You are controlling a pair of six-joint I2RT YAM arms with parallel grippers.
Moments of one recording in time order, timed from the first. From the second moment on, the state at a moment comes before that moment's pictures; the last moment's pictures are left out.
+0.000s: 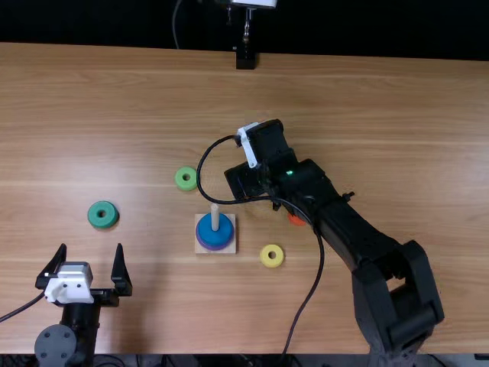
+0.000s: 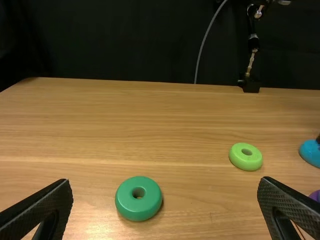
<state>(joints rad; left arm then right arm) -0.01 0.01 0.03 -0.10 -0.02 -0.08 0.48 2.03 1.46 -0.43 0.01 -0.05</state>
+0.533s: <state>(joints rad) -0.01 0.01 0.03 -0.10 -0.02 -0.08 0.48 2.07 1.54 -0.44 0.02 -0.05</state>
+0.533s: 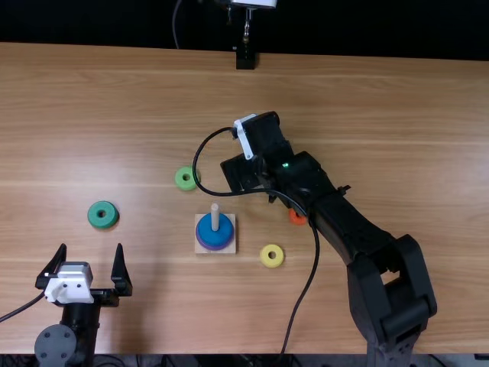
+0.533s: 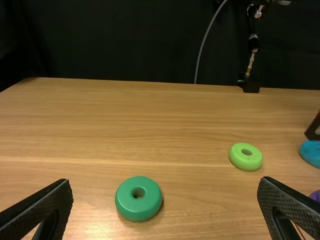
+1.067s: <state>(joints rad) -0.01 0.01 0.03 -0.10 -0.02 -0.08 0.48 2.14 1.62 -0.60 0.02 -0.05</state>
